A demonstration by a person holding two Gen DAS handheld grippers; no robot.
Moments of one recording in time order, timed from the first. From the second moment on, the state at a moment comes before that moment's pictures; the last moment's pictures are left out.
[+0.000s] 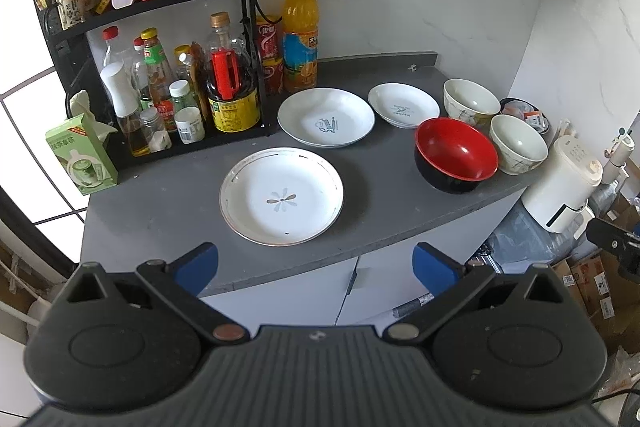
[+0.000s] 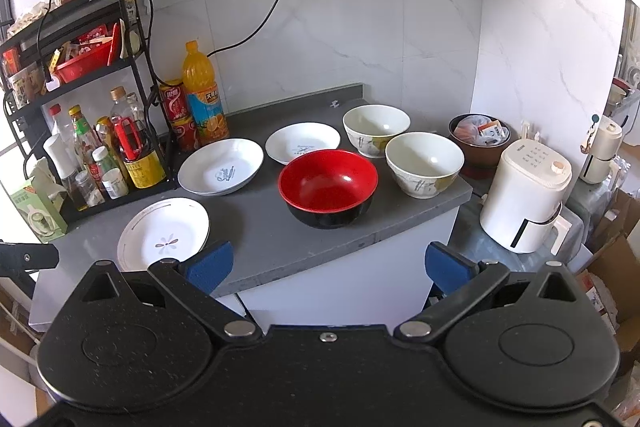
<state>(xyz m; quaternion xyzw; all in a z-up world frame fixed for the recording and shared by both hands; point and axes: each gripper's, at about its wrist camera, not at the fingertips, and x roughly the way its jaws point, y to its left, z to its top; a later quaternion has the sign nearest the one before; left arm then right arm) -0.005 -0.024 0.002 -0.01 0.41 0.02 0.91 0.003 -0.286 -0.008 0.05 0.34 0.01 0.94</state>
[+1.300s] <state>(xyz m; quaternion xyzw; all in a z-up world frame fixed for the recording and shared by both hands) -0.003 -0.032 -0.001 -0.02 0.42 0.01 0.91 0.001 -0.294 -0.011 0.03 0.34 0.00 0.94</state>
